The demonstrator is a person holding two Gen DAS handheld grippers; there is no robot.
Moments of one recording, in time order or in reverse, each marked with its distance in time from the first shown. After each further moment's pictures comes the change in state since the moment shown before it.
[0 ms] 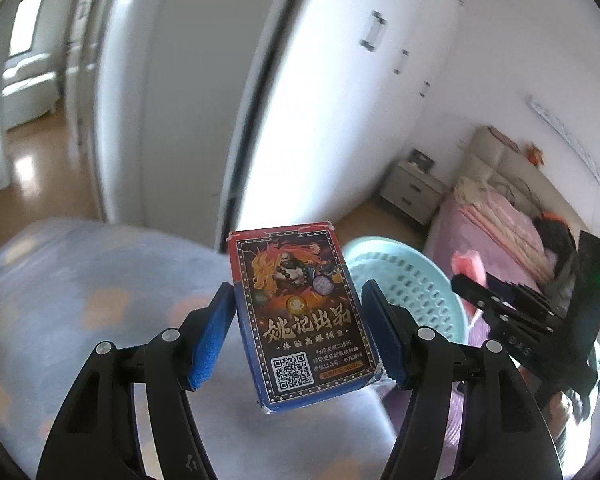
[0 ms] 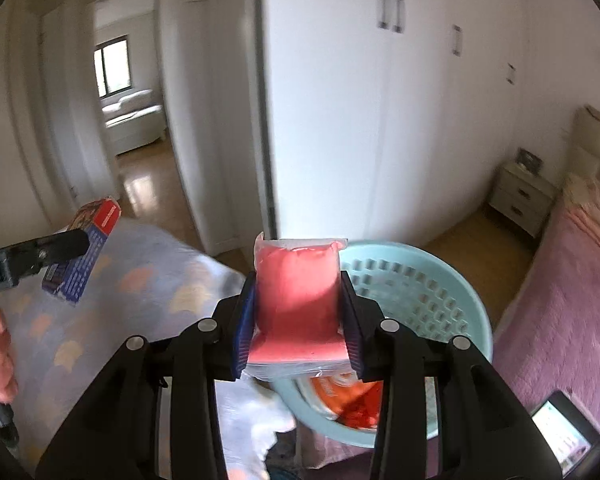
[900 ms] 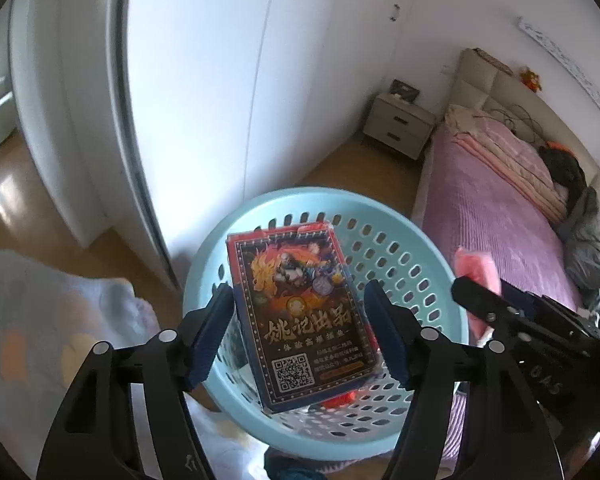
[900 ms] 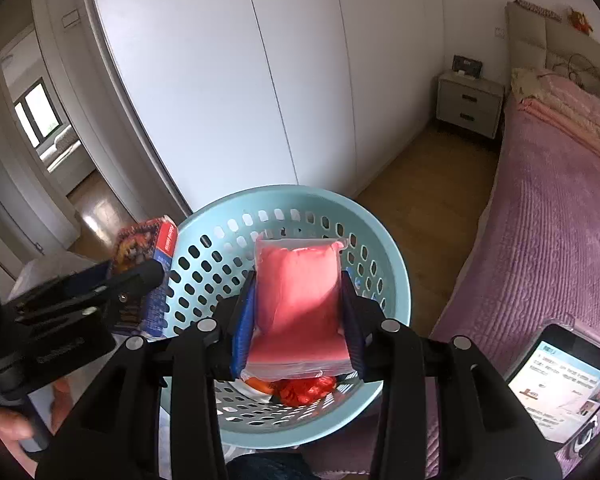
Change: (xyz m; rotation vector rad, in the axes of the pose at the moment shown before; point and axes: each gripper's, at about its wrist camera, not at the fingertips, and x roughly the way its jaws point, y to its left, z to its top) left arm 0.179 -0.124 -0.013 0.125 0.202 0.014; right arm 0.038 -0.137 -0.034 0.307 0.142 -0.093
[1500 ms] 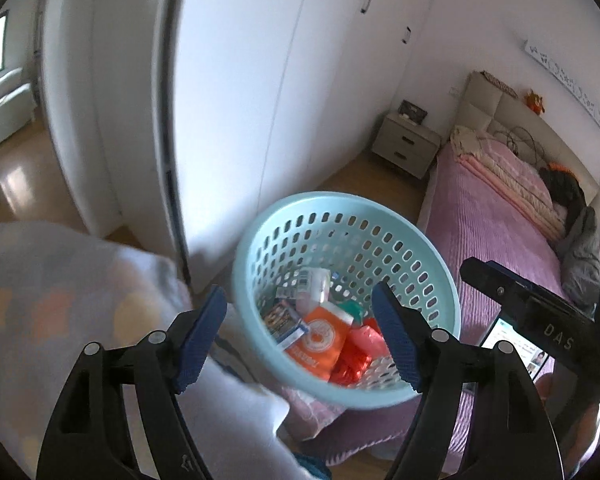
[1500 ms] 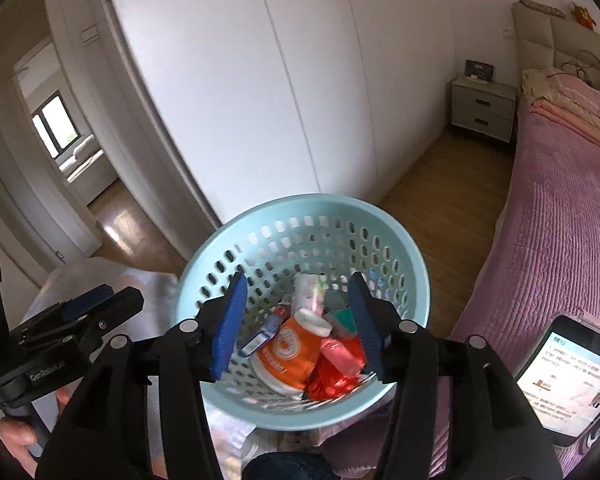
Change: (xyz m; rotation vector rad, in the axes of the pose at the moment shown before) left arm -0.071 0.026 -0.028 -0.049 -0.085 0.021; right arm -0.034 0.013 -0.009 0.005 -0.047 0.081
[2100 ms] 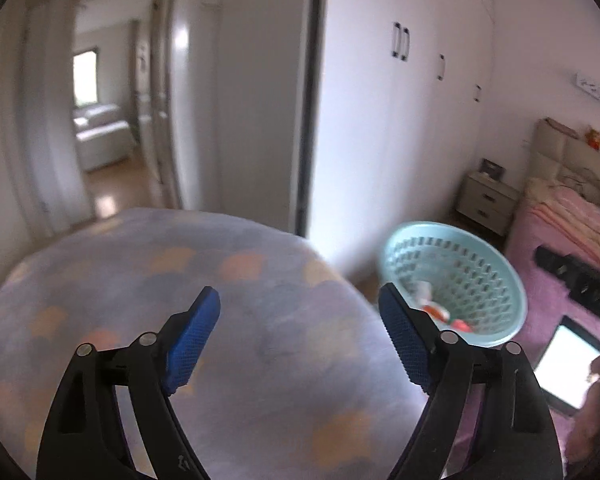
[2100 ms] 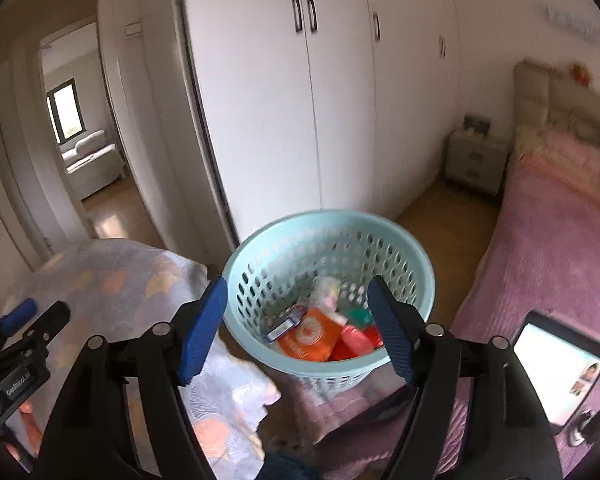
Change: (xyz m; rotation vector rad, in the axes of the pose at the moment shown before) left arm -0.129 0.040 -0.081 -0.045 -0.267 0.363; right arm -0.073 0.077 -0.060 -0.143 -0.185 -0.096
